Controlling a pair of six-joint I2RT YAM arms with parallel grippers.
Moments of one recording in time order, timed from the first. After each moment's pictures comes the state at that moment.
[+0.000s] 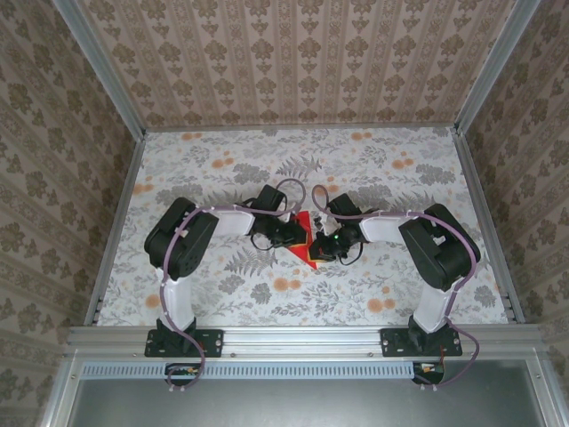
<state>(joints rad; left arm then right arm) -0.65 1.95 1.03 -0.11 0.67 -0.64 0.49 1.81 0.88 -0.29 -0.64 0.50</state>
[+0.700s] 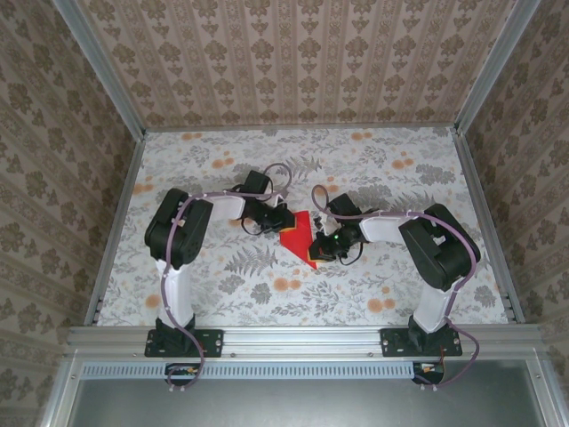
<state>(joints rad) -0.51 2.03 1.17 -0.21 0.72 -0.54 0.49 1.81 0.88 -0.30 -0.64 0.49</state>
